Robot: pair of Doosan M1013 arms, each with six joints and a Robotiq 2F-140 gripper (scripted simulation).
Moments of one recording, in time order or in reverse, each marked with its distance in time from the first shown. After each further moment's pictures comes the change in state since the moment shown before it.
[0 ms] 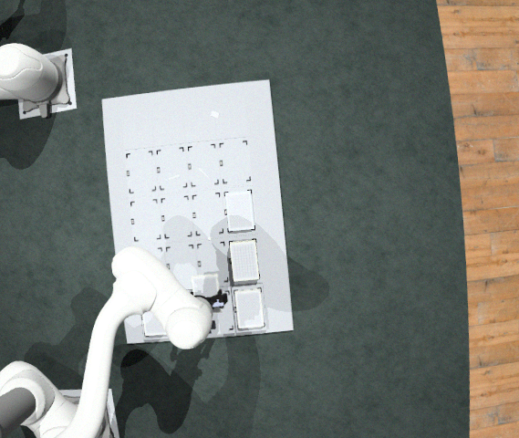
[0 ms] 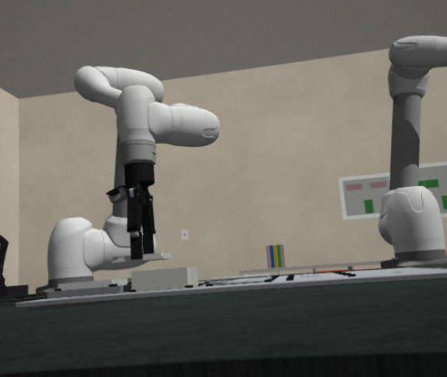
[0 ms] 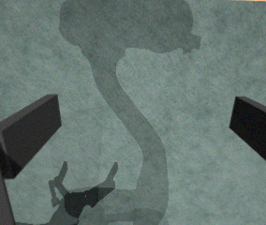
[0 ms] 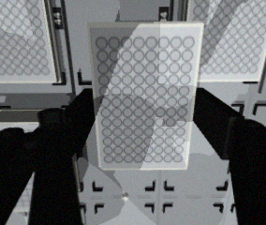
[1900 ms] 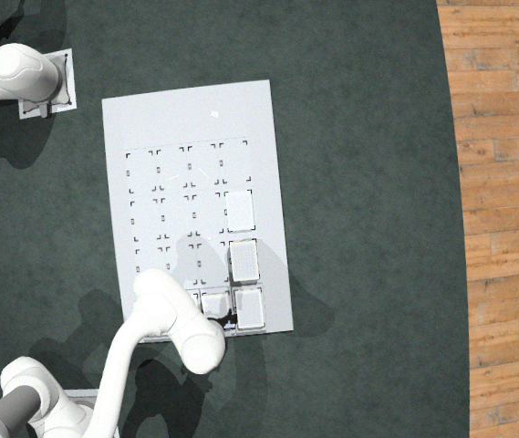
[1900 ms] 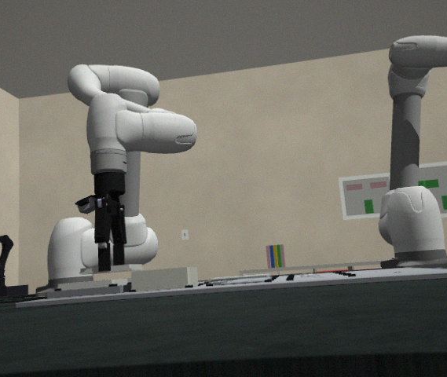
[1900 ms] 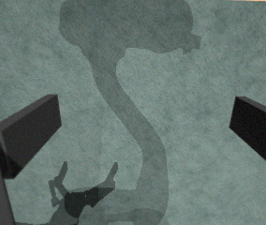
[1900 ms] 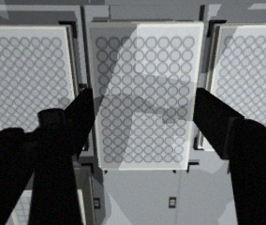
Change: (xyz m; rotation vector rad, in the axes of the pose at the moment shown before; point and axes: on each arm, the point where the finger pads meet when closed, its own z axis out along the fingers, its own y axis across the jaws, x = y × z) left arm 0.000 0.000 0.000 0.000 0.000 0.000; right arm 0.071 -0.023 0.022 0.000 0.000 -0.001
